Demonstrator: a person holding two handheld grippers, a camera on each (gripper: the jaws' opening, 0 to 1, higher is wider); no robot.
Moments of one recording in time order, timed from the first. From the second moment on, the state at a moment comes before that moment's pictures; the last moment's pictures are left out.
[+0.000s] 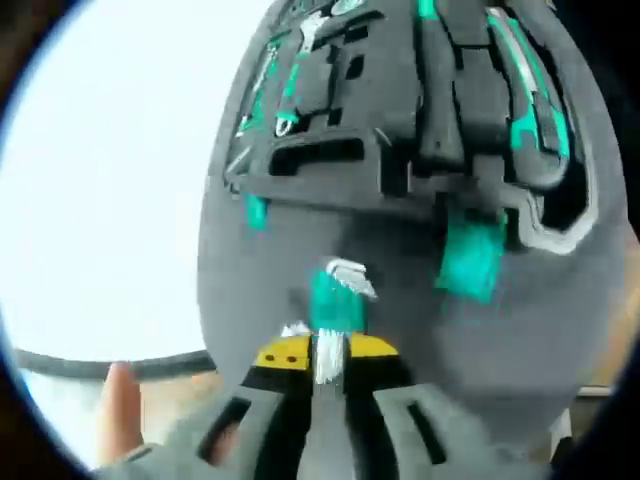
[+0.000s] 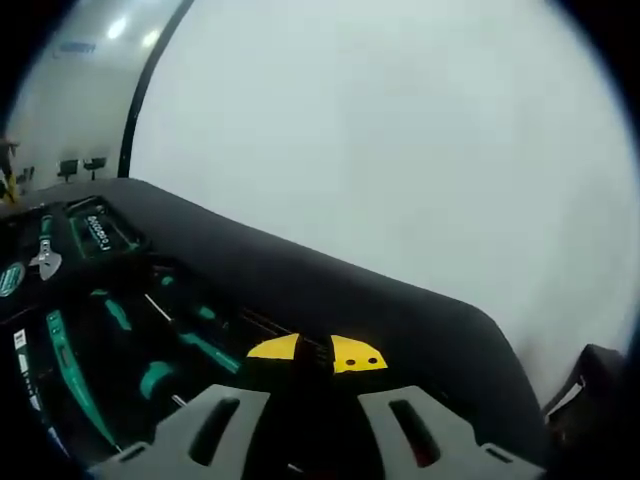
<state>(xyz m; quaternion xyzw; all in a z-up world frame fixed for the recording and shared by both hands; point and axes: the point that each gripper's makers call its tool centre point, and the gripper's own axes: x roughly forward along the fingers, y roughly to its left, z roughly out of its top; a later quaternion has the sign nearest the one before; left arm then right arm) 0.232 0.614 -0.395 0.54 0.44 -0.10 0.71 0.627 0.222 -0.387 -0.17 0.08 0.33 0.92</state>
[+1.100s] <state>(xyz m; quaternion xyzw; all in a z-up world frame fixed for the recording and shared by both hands) 0.237 0.610 -0.429 0.51 0.44 -0.23 0.70 0.623 0.223 -0.388 -0.18 0.08 0.34 0.92</state>
